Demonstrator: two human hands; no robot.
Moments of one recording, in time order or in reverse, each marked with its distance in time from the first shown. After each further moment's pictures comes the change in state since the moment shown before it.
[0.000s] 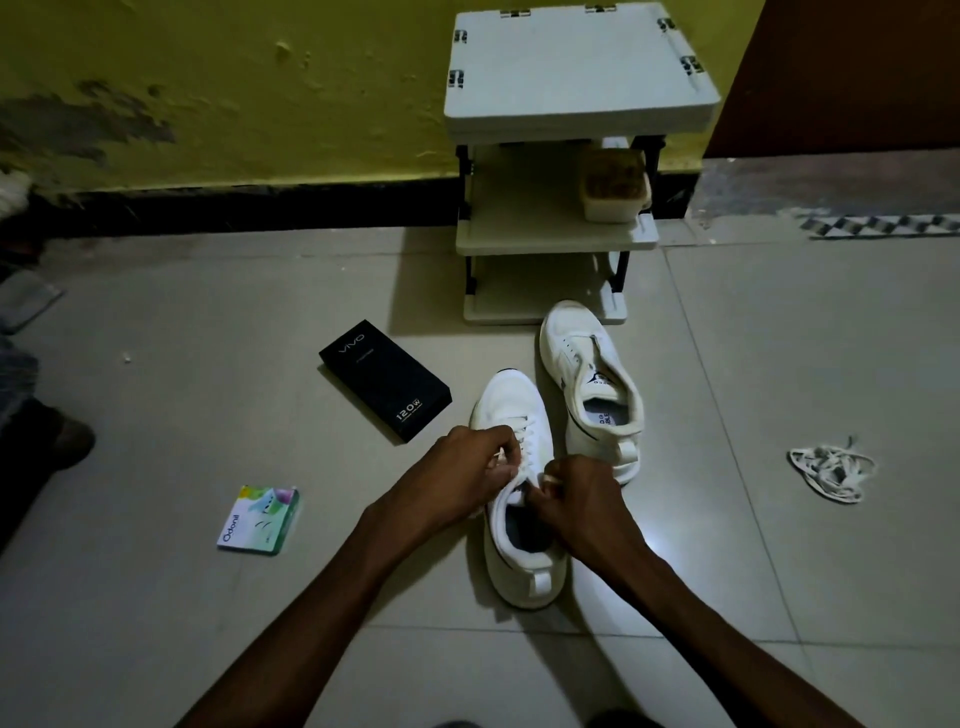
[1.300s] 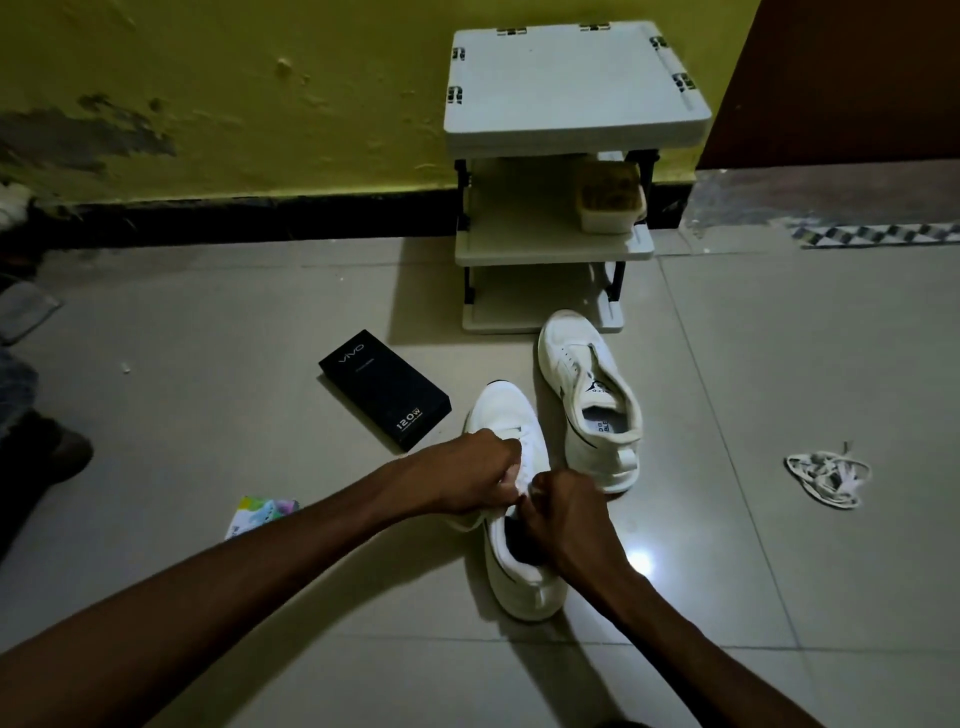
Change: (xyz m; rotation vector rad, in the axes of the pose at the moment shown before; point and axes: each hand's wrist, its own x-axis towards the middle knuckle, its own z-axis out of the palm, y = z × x) left_hand 0.018 0.012 -0.017 0.327 -0.319 0.184; right_hand -0.004 -0.009 0.013 -0.012 0.052 -0.077
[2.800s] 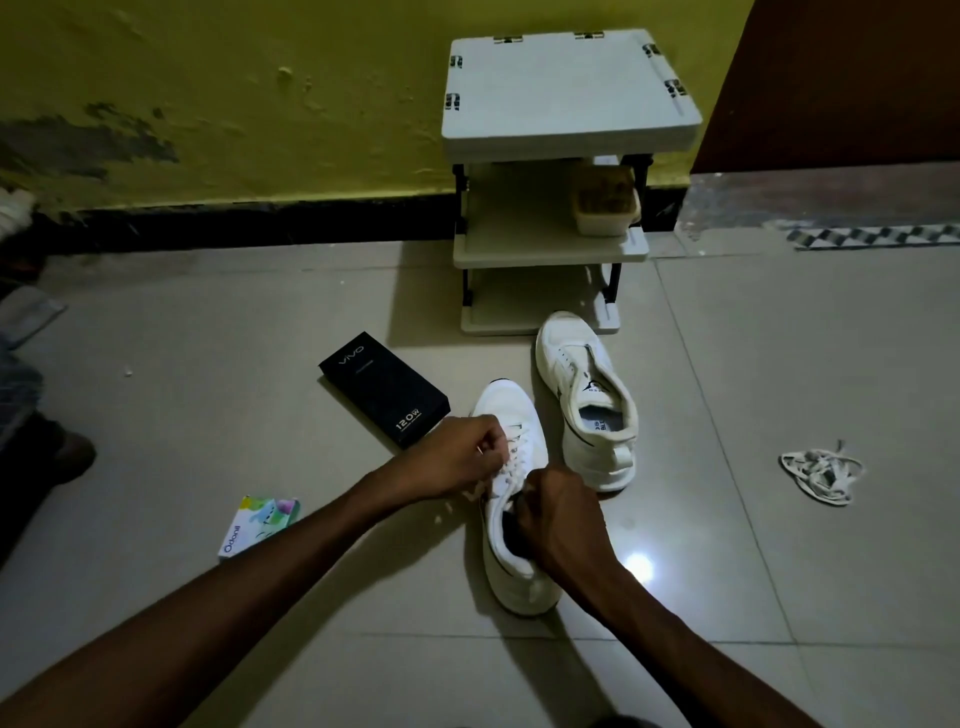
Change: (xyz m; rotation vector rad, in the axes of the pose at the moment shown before) left_hand -0.001 -0.018 0.004 -0.413 0.220 -0.138; right_hand -0.005 -0.013 0.000 -0.082 -0.027 0.093
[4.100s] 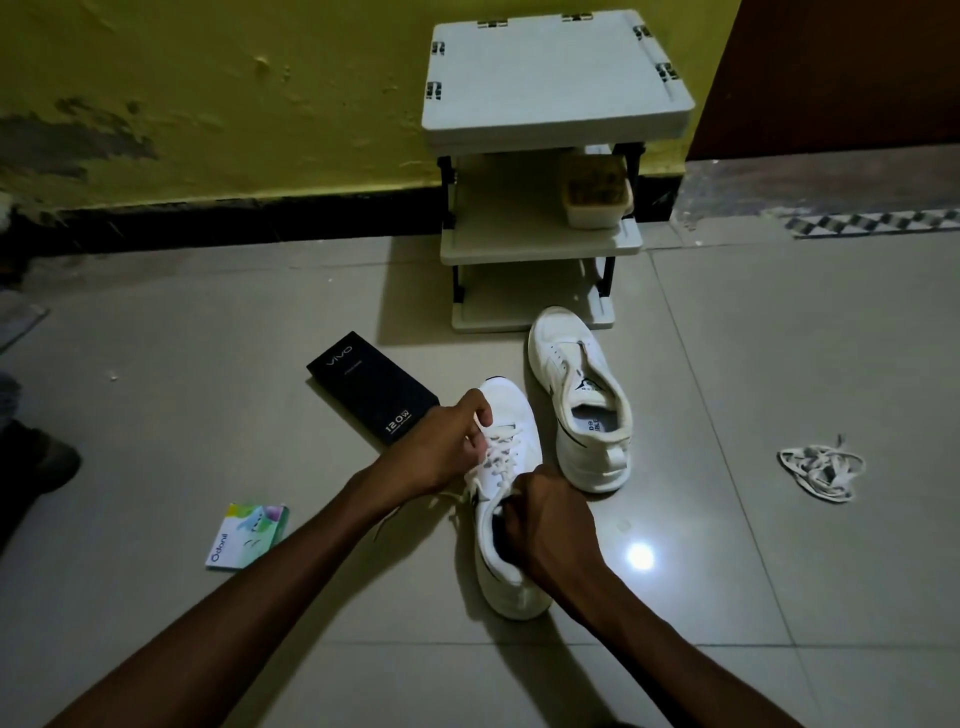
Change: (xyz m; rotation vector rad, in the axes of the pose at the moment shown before) left_hand 0.013 -0.002 0.000 -0.013 0.061 -0.041; right_hand 0.000 0.002 0.005 -0.061 -0.031 0.094
